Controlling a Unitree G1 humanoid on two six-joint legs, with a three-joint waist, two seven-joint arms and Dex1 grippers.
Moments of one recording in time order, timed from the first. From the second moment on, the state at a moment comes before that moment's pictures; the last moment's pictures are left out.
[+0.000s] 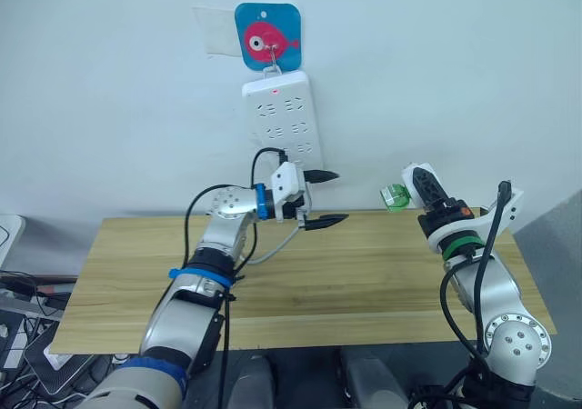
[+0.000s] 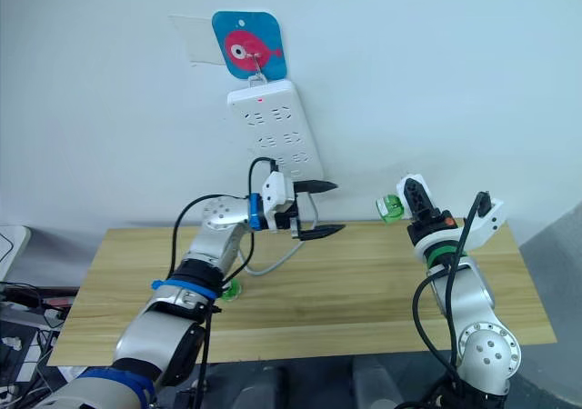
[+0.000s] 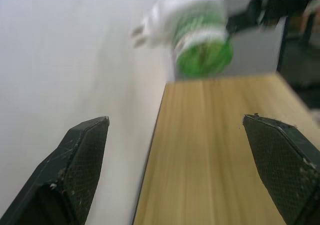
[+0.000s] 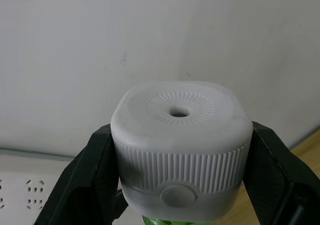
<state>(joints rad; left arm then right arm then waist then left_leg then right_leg) -0.75 0.20 -0.14 0.60 -0.24 -0.28 -1.21 -0.14 0.02 -0.32 -0.59 1.27 0.61 -0.44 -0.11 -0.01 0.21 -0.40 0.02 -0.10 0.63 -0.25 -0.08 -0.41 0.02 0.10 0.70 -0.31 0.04</state>
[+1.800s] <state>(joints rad) -0.64 0.00 -0.19 0.41 -0.20 -0.15 -0.90 -0.11 0.02 -0.15 -0.62 1.31 0.44 -0.49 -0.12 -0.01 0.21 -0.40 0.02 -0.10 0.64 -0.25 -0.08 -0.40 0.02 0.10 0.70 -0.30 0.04</state>
